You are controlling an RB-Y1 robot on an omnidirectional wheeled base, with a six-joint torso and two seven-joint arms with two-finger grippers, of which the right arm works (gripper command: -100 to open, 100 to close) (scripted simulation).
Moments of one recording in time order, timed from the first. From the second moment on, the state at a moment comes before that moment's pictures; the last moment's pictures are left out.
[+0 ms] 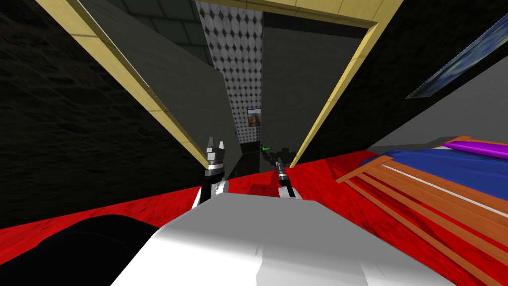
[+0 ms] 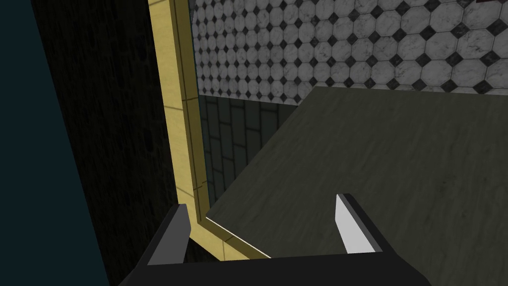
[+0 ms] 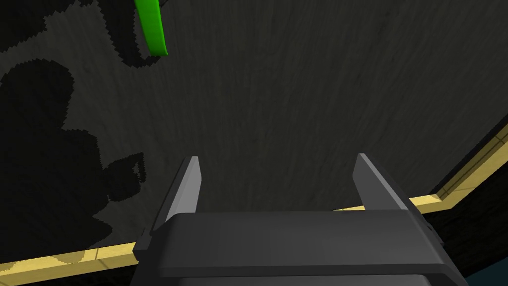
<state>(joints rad) 0.07 -0.03 0.09 -1.14 -0.01 -0.71 0.03</state>
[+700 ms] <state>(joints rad) -0.01 -0.01 0.10 -0.97 0.00 -0.73 0.02</state>
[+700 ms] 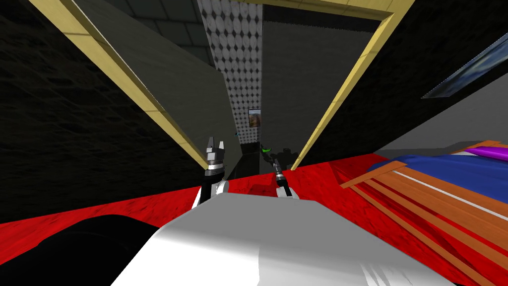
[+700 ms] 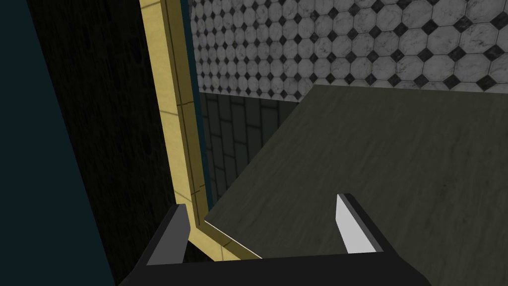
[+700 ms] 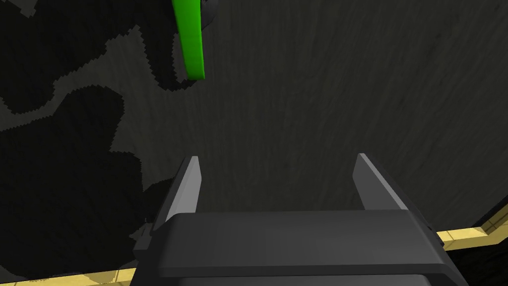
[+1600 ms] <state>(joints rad) -0.10 0.02 0.10 -0.75 0.02 -0.77 0.01</state>
